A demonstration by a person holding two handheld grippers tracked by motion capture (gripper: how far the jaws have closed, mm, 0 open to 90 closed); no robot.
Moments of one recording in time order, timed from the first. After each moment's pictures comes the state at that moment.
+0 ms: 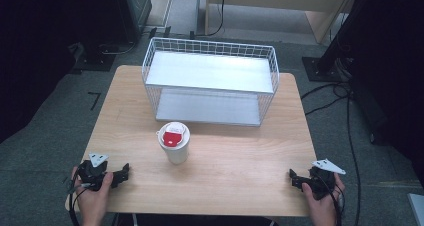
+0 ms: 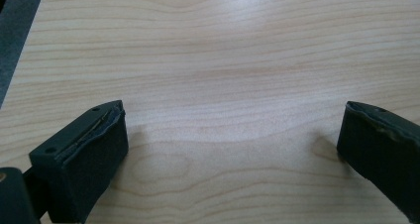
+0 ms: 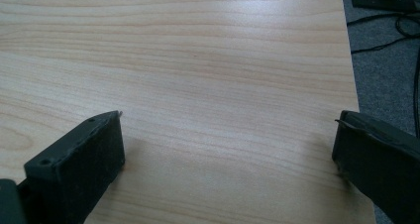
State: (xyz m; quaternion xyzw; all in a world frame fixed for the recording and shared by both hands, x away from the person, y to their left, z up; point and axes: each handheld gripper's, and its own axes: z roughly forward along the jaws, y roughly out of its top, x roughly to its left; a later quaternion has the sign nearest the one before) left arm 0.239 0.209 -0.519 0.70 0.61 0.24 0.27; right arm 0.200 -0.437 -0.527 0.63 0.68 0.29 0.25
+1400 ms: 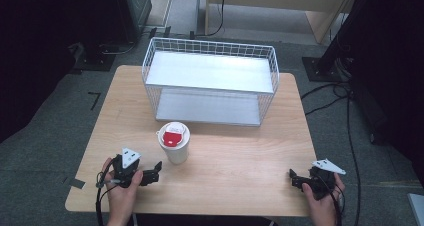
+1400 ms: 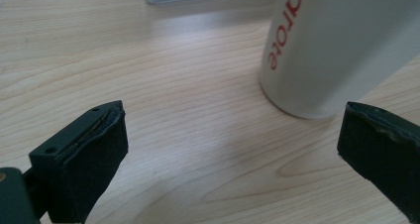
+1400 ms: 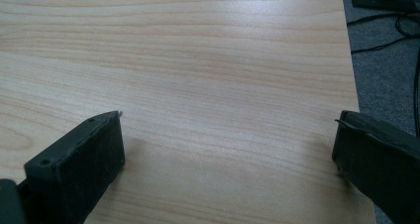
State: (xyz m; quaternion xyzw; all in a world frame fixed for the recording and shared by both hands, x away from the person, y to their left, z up) left arm 0.234 0.120 -0.486 0.75 0.51 0.22 0.37; right arm 0.201 -0.437 -0.527 0.63 0.68 0.29 0.25
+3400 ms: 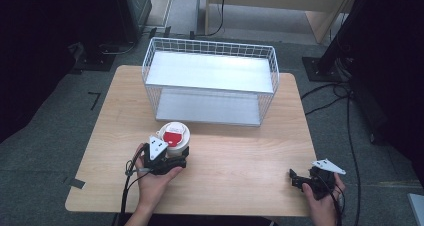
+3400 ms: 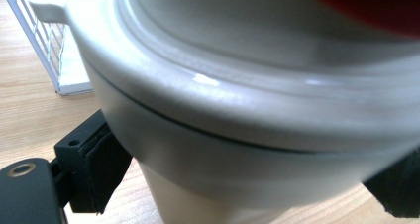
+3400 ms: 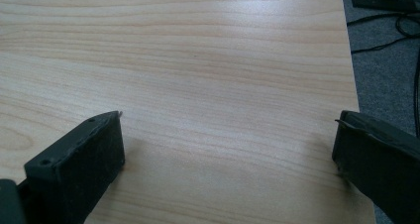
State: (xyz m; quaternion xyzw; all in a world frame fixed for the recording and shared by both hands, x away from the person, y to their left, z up) left arm 0.259 0.047 -0.475 0.72 0.47 0.23 0.46; right arm 0.201 -0.437 -0.527 0.63 0.68 0.29 0.25
